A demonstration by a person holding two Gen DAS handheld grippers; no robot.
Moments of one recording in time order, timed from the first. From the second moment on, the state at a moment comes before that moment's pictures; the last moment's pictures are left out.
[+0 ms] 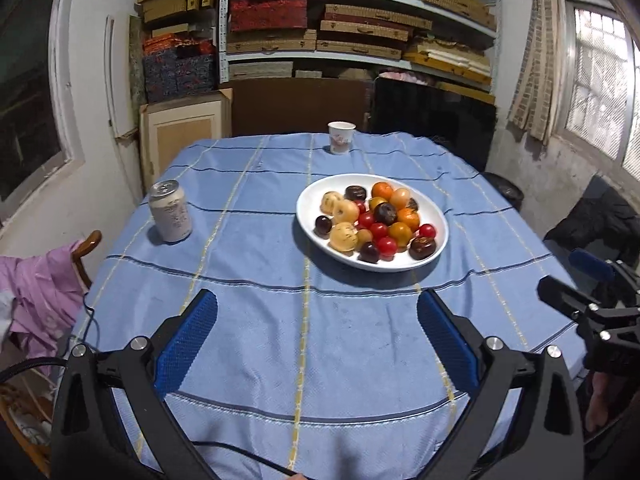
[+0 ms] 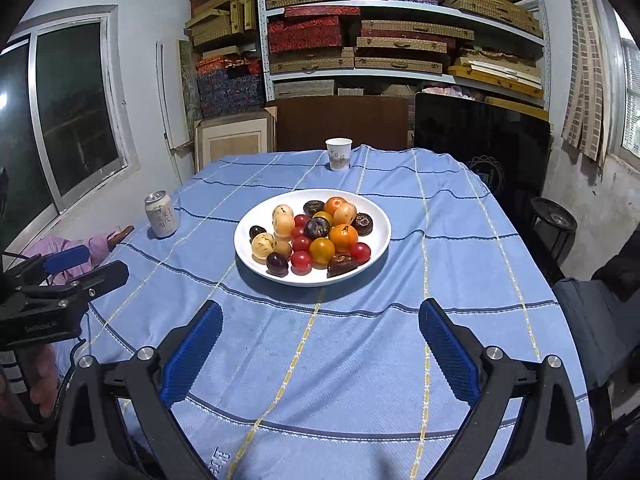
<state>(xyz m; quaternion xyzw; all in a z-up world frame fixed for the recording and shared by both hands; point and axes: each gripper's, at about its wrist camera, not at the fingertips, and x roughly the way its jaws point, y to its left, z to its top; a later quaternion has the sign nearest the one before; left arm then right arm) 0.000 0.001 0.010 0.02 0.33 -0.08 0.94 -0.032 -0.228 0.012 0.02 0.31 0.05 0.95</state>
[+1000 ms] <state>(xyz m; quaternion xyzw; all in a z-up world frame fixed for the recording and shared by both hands) 0.004 -0.007 0.007 0.05 0.32 -0.07 0.94 -0.029 -0.231 0.006 0.03 0.32 0.04 0.94</state>
